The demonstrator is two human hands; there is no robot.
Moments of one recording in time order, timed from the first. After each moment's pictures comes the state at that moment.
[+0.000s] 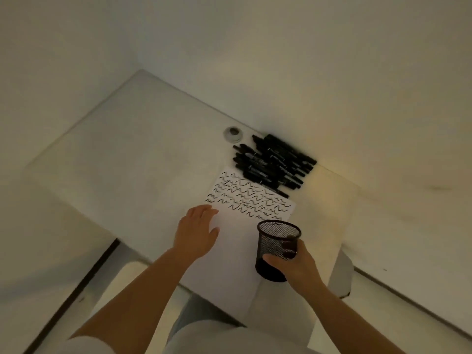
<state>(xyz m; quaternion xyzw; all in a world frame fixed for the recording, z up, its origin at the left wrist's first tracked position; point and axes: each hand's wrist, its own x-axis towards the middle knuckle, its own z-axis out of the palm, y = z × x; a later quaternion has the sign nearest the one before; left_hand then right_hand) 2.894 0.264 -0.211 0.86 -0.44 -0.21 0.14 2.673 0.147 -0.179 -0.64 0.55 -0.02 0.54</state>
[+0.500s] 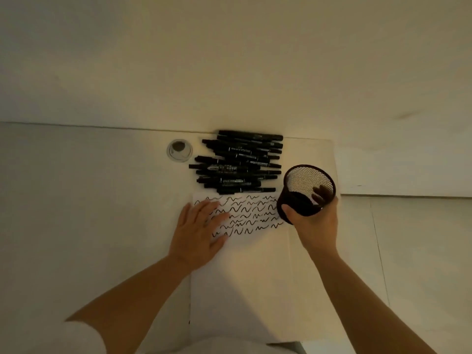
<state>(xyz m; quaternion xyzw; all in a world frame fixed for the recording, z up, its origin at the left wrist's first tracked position) 2.977 0.180 -0.248 0.64 -0.75 -0.17 0.04 2.736 0.105 -0.185 -0.50 0.74 -0.31 0.34</state>
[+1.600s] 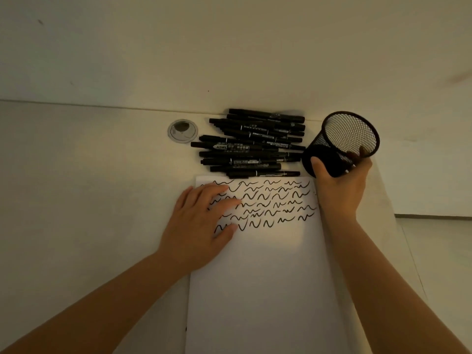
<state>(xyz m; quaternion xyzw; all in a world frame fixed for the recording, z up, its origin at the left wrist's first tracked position) 2.978 0.178 -0.268 0.64 -0.74 -0.11 0.16 2.740 0.049 -0.268 -0.49 0.69 -0.47 0.23</state>
